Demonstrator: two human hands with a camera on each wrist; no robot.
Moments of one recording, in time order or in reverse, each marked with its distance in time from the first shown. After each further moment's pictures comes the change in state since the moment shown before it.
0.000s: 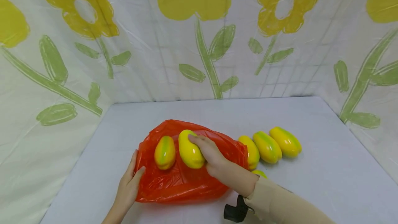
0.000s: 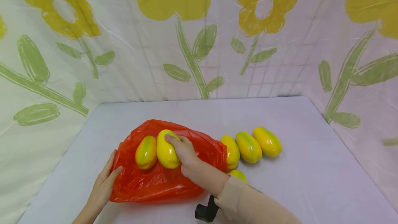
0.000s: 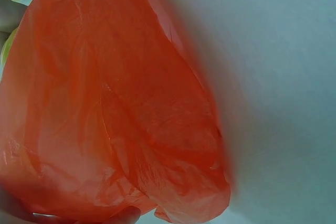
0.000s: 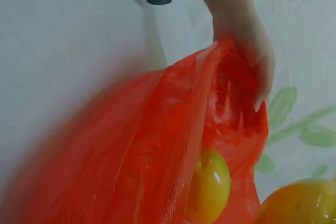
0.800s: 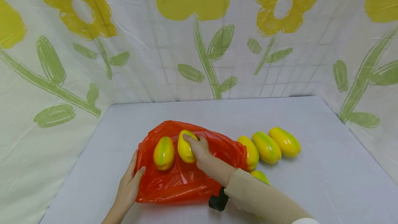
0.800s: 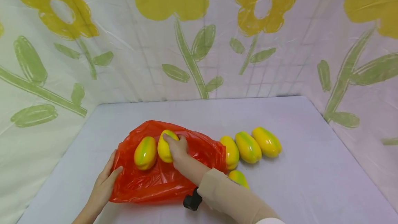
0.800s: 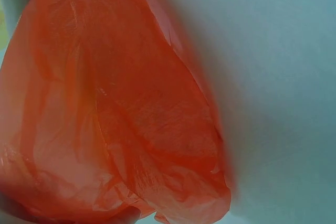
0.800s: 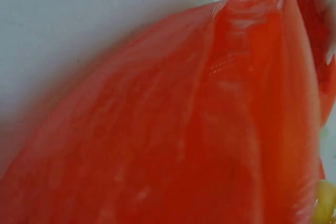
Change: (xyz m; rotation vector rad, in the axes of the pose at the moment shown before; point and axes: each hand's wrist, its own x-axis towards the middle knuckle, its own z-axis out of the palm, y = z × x) left_hand 0.004 0.001 0.002 0.019 -0.007 -0.015; right_hand 0.050 0.025 0.018 -0.045 0.228 -0.013
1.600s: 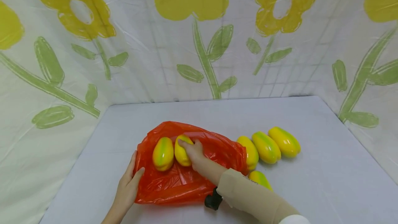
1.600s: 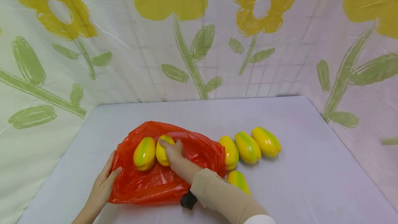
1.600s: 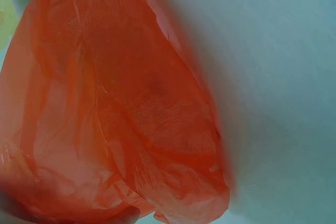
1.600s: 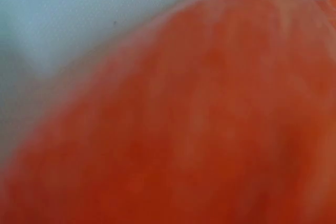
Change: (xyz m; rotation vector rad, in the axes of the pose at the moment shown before) left_hand 0.001 -0.003 -0.001 0.008 0.000 0.016; right_hand 0.019 0.022 0.013 -0.033 -0.001 -0.015
